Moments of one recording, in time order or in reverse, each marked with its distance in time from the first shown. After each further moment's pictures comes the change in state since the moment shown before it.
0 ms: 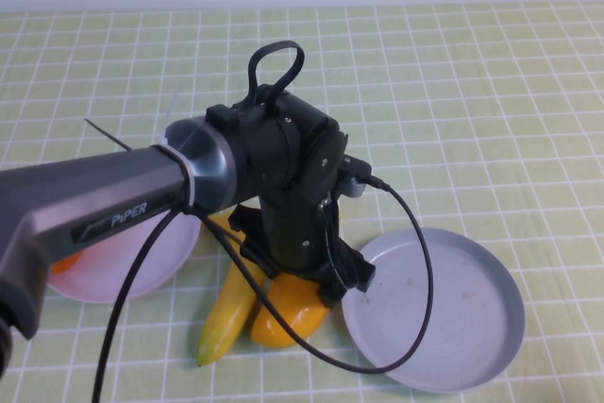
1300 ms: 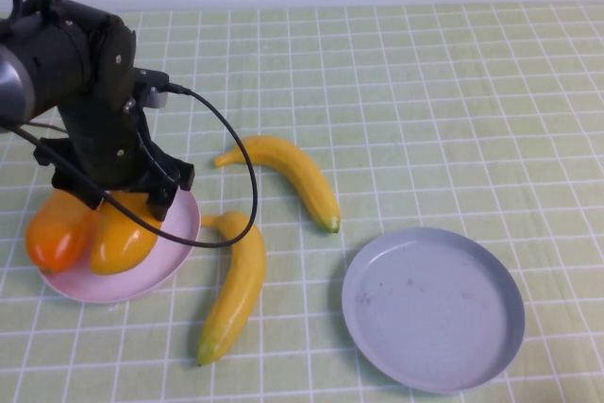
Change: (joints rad) right arm 0.000 0.000 0.000 0.000 0.000 0.000; left arm 0.434 -0.113 0.002 0.132 0.085 0.018
